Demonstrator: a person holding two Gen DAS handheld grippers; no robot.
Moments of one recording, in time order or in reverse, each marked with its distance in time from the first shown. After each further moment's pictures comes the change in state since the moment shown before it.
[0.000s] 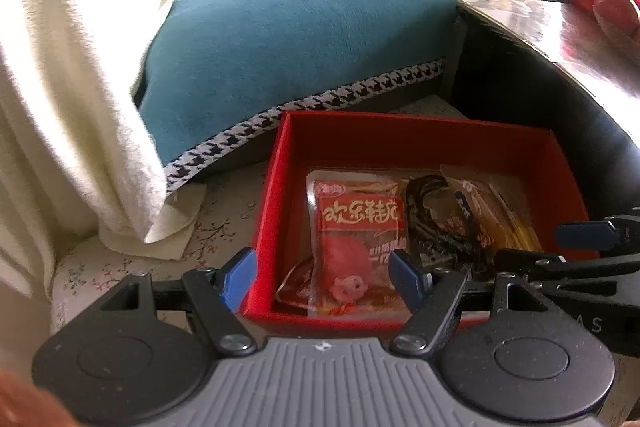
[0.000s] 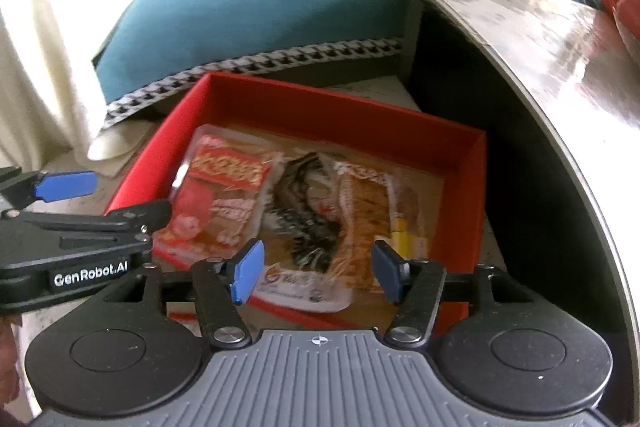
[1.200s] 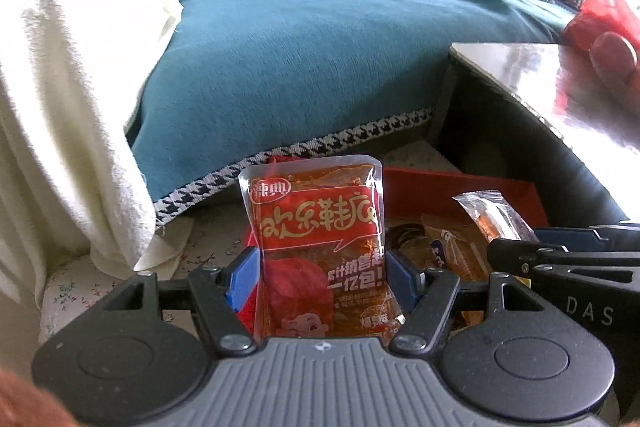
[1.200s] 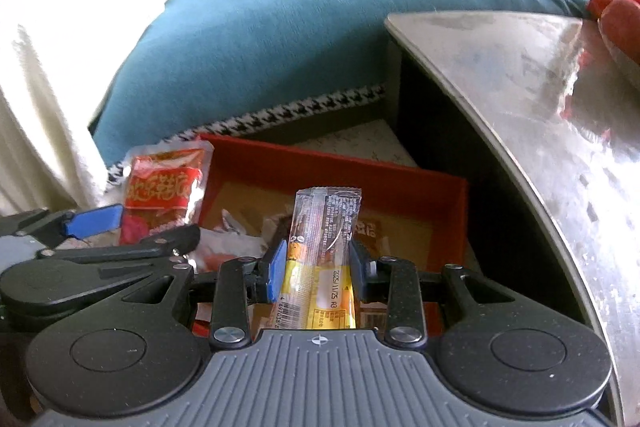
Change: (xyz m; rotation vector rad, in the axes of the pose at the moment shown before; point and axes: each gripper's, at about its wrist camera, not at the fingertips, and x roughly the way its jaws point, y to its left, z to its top) left arm -0.006 -0.009 0.024 -0.053 -0.073 -0.023; right arm -0.013 -0.040 0.041 0.083 -0.068 0.024
